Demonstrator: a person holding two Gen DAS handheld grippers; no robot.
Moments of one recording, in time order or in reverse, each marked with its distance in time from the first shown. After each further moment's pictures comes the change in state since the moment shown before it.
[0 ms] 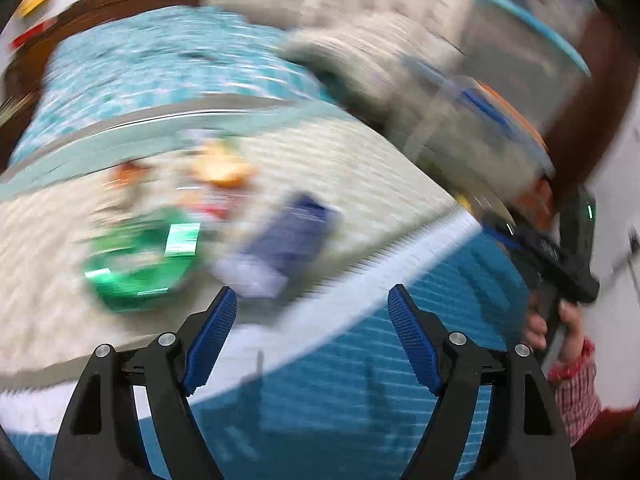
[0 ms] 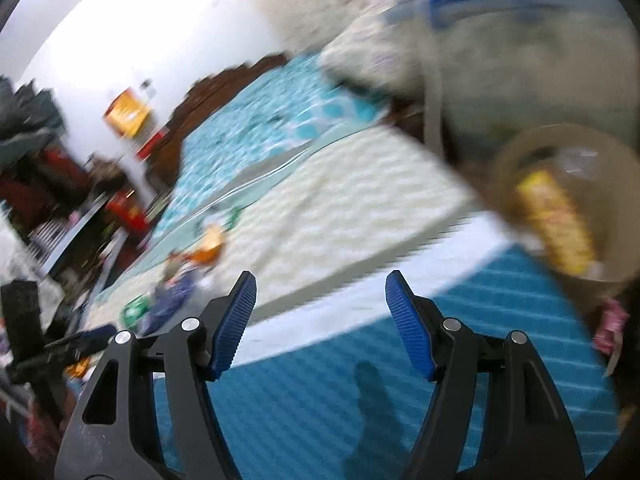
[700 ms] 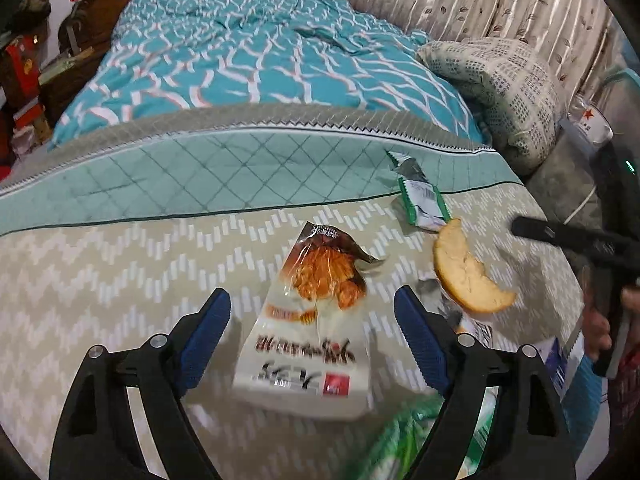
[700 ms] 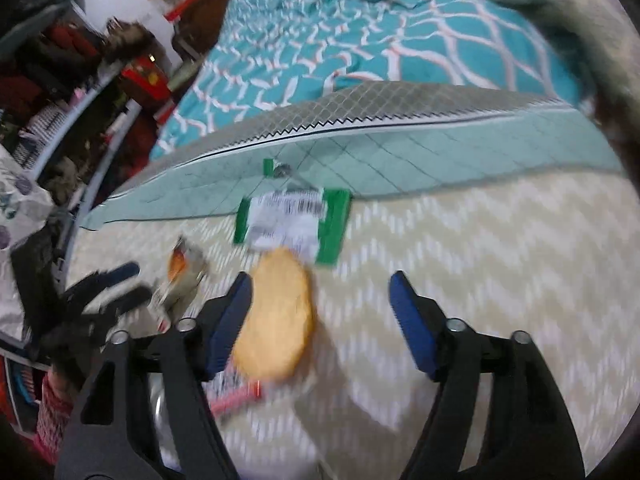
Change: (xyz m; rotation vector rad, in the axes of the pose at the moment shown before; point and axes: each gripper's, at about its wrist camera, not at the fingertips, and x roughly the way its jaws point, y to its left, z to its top) left arm 0.098 0.197 0.107 -0.157 0.070 0.175; right arm 0.304 0.171 0.112 -0.263 0.482 0.018
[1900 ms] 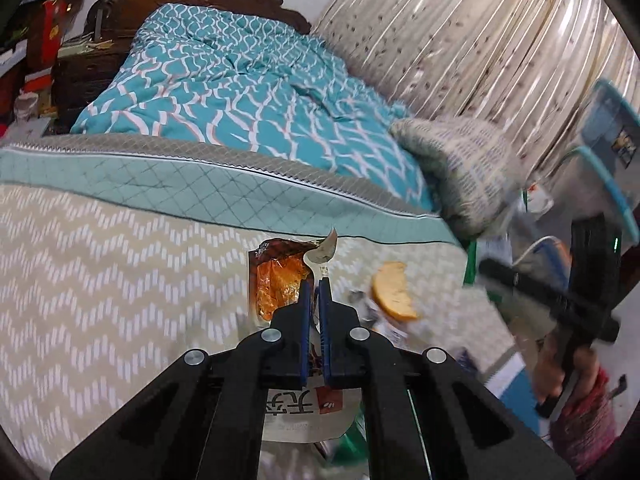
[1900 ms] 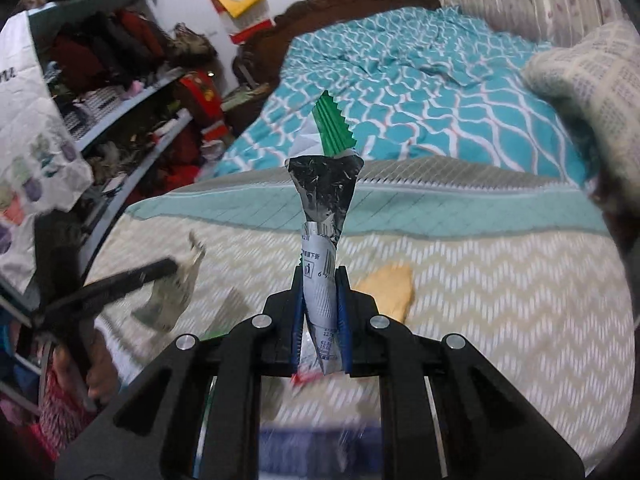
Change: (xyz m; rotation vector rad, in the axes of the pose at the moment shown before) left arm -0.103 0.017 -0.039 -0.158 -0.222 -0.183; right arm -0.103 0.072 -0.066 -0.186 -0.217 0.076
